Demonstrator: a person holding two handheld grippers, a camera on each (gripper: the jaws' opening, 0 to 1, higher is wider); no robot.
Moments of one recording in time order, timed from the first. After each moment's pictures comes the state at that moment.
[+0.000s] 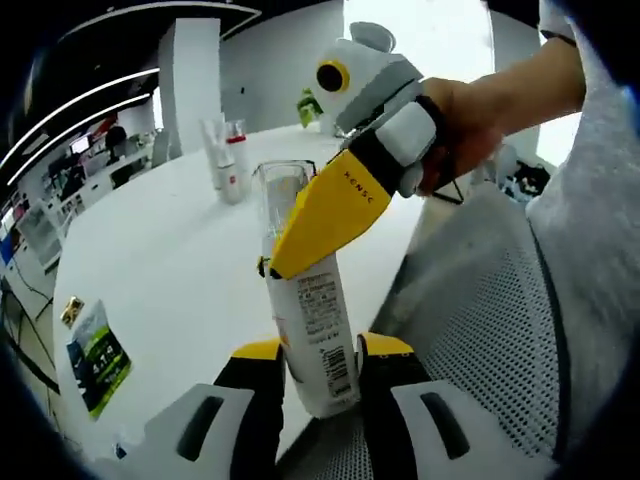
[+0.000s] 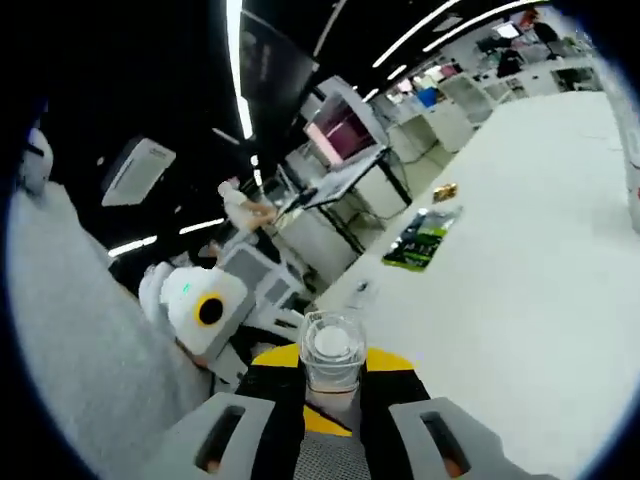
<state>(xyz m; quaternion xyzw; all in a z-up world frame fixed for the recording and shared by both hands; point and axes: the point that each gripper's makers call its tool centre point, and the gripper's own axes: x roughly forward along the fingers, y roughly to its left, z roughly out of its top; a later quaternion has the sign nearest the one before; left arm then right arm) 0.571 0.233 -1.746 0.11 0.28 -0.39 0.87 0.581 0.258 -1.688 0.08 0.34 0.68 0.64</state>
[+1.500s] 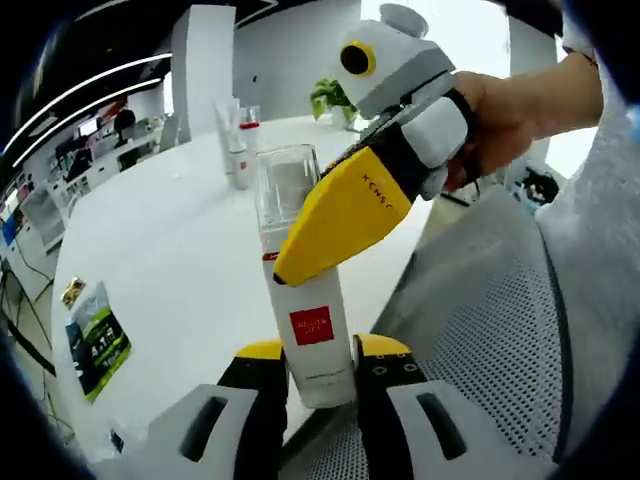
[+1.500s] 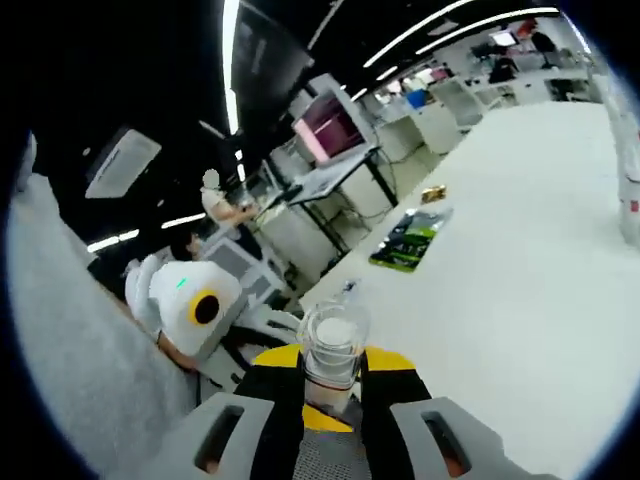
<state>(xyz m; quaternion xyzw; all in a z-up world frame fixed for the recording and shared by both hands) 0.572 0.240 -1.753 0.09 0.31 -0.38 0.87 0.582 0.266 -1.694 0.05 0.36 0.66 0.66</state>
